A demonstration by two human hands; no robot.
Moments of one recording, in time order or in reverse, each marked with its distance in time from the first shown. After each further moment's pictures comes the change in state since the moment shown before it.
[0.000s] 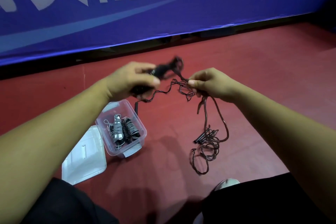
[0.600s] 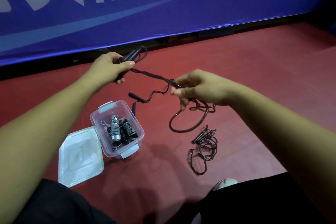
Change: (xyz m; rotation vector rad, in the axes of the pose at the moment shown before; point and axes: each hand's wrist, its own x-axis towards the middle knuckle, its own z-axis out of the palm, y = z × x) left_hand 0.010 -0.017 -0.045 0.259 0.644 -0.218; right_hand -0.018 -0.034 0.010 0.041 -0.273 -0.102
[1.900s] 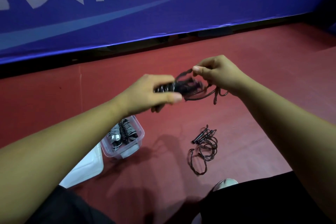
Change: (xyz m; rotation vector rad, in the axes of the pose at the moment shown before) left_hand -0.067 0.034 0.060 0.045 -0.525 0.541; right_hand 0.006 0.029 -0.037 -0.188 0.493 0.022
